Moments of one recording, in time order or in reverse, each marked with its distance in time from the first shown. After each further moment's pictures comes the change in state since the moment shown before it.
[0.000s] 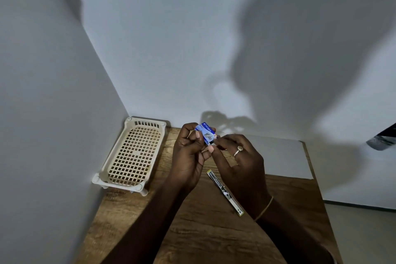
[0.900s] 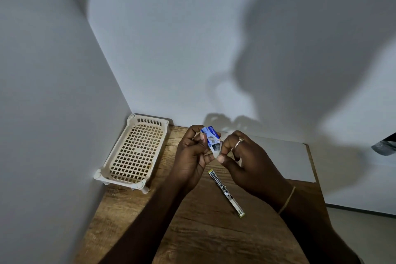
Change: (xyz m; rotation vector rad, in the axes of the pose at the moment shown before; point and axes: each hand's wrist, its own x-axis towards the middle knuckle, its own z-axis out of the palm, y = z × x) left_hand 0.002 -0.004 -0.010 0.082 -0.010 -0.077; right_hand 0.028 0.001 -0.034 0.008 -0.533 0.031
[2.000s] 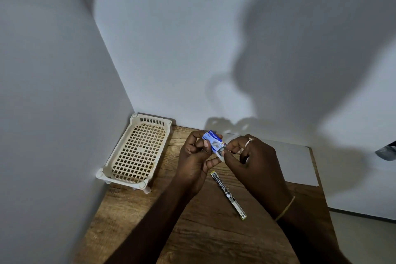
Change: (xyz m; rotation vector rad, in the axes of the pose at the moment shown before) left_hand -0.005 -0.009 -0.008 -0.017 0.037 0.046; right_hand 0.003 -0.011 0.008 -0.045 0.205 0.238
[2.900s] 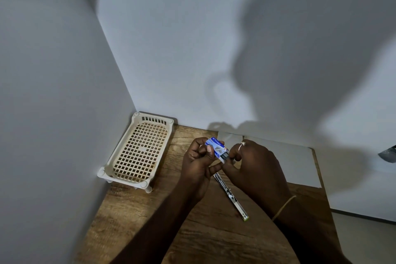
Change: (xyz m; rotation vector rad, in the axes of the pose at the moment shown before) left_hand -0.005 -0.011 -0.005 0.035 0.081 -0.050; right_hand 0.002 -0.004 0.011 -0.375 -0.165 -0.015
